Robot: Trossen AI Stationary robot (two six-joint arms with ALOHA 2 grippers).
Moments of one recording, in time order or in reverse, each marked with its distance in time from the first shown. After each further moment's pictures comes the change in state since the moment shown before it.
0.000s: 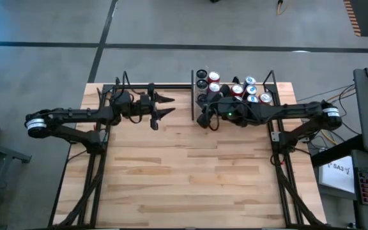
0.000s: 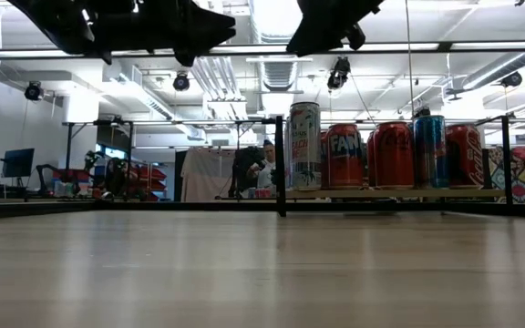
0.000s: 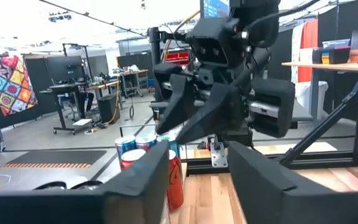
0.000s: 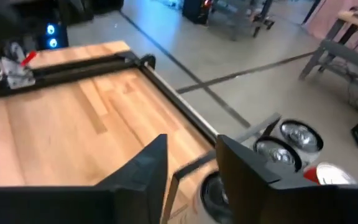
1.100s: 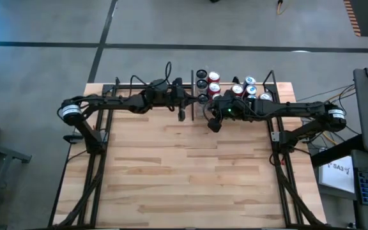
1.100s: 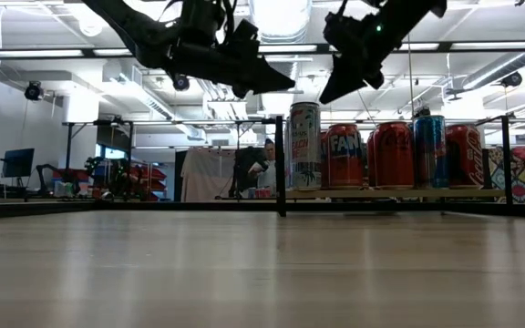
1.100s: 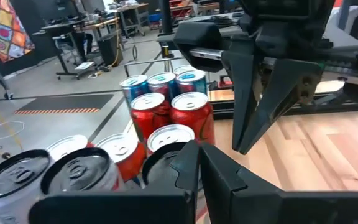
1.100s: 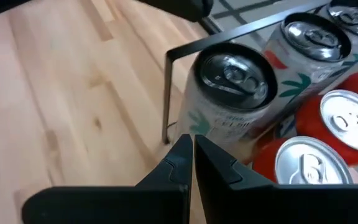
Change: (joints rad) left arm 0.049 0.475 0.410 -0.224 -0.002 0.121; right arm -0.121 -0.063 -0.132 -0.226 -0.283 0.066
